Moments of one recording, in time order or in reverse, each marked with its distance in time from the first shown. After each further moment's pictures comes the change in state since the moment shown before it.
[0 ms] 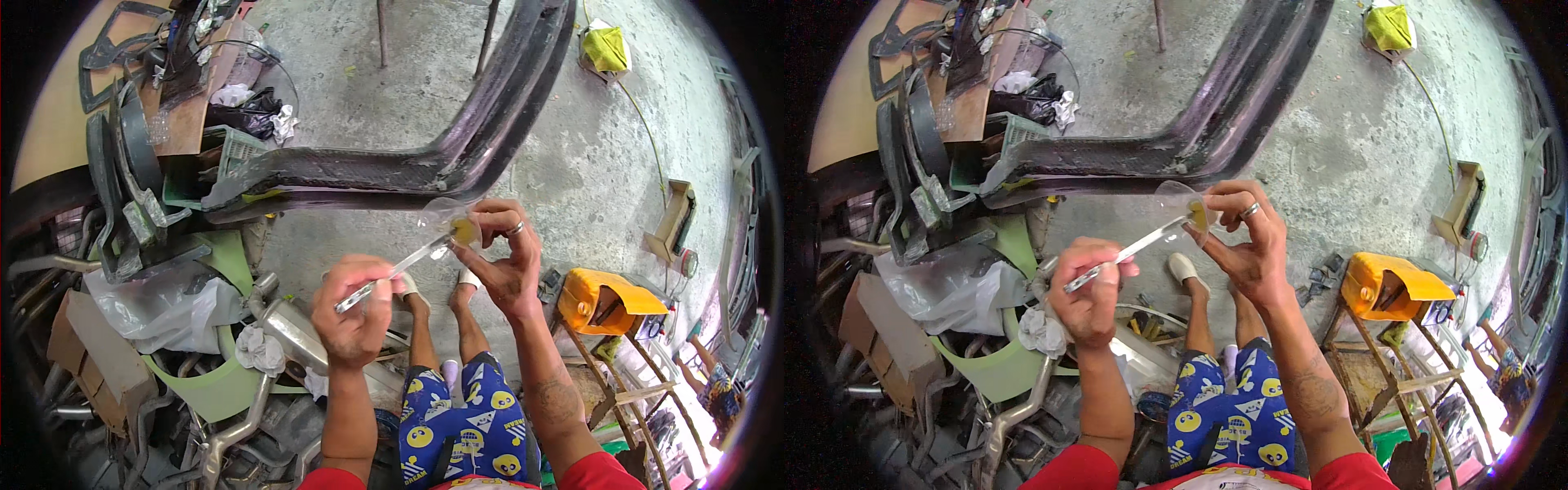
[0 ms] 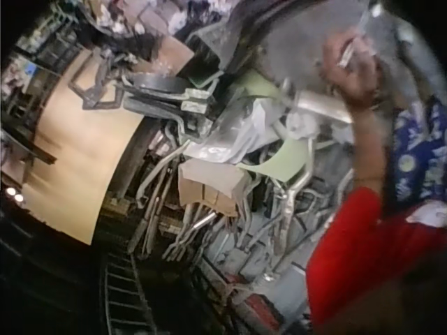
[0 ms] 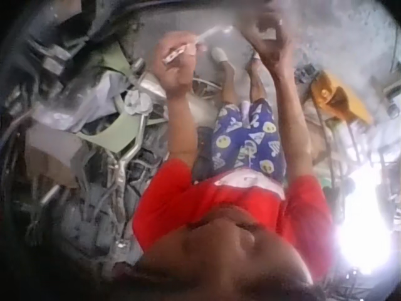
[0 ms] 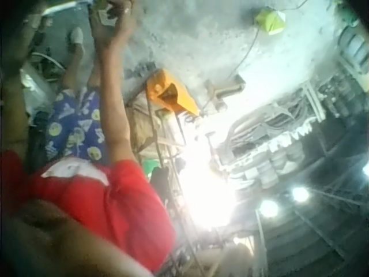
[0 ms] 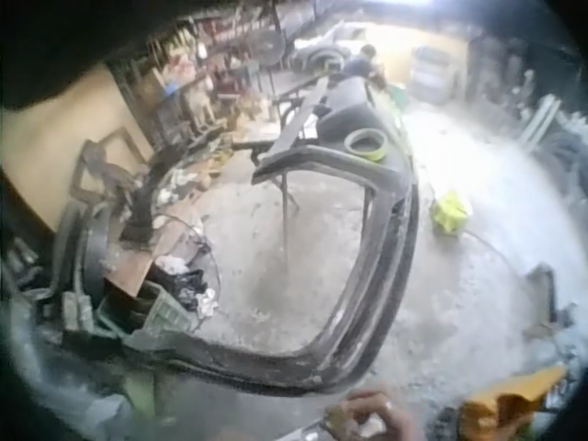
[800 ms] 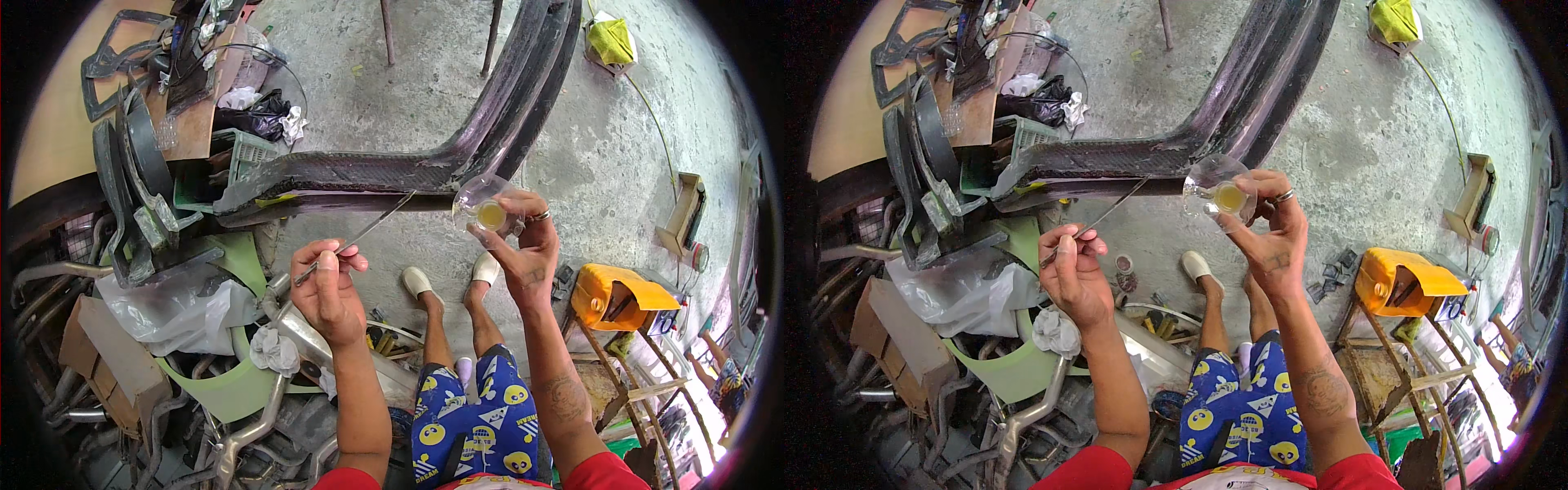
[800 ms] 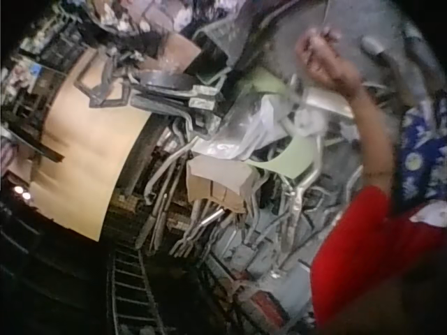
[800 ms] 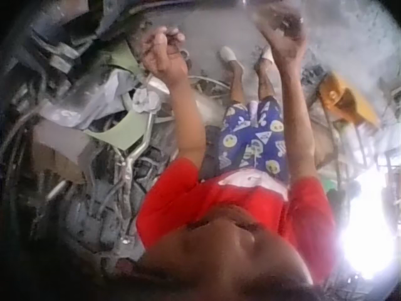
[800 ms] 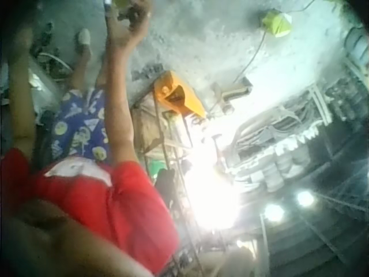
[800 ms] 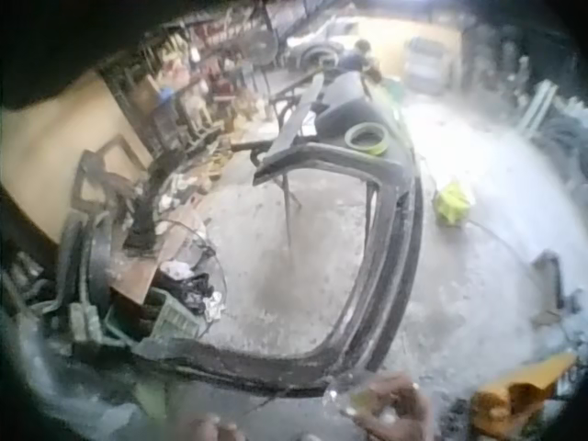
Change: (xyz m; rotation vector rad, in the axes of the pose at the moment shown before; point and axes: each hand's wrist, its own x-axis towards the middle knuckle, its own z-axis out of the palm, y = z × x) left_hand 0.013 -0.032 -0.021 -0.338 0.432 -0.131; right_hand -0.005 0.009 0.006 0.323 0.138 0.253
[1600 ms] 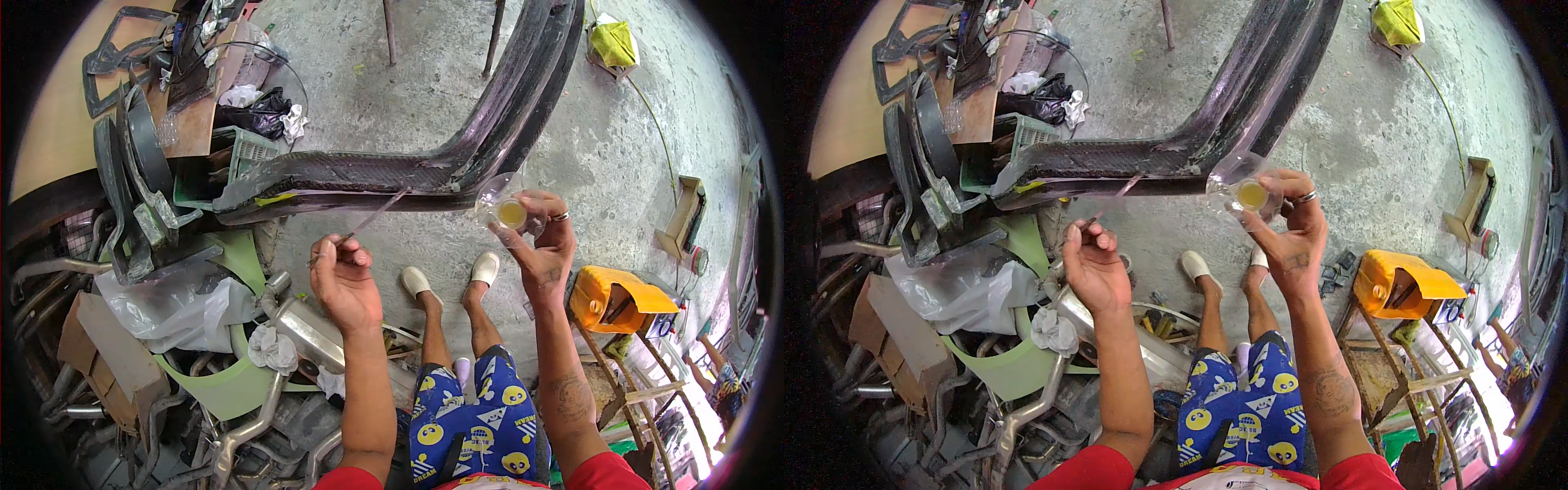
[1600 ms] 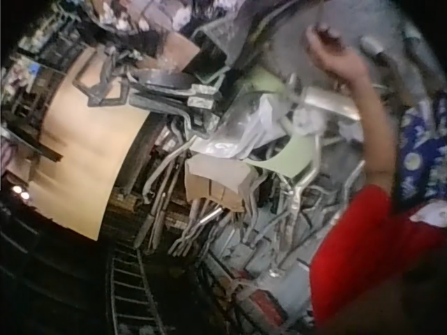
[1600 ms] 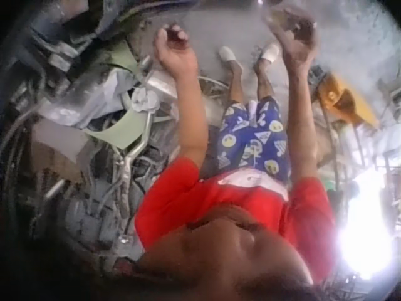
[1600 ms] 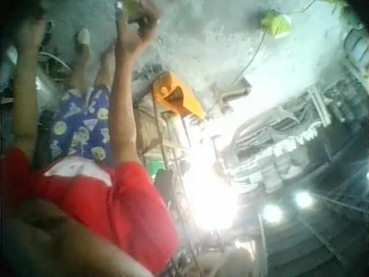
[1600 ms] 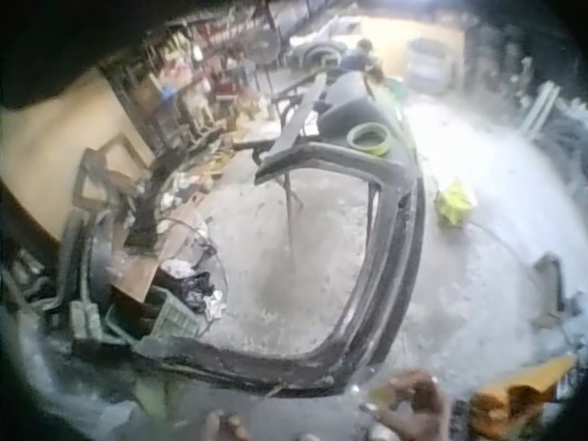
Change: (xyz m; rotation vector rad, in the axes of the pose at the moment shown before) left_hand -0.002 -0.034 -0.005 -0.372 0.184 -0.262; right_hand 0.005 -0.001 -0.025 -0.049 0.007 0.009
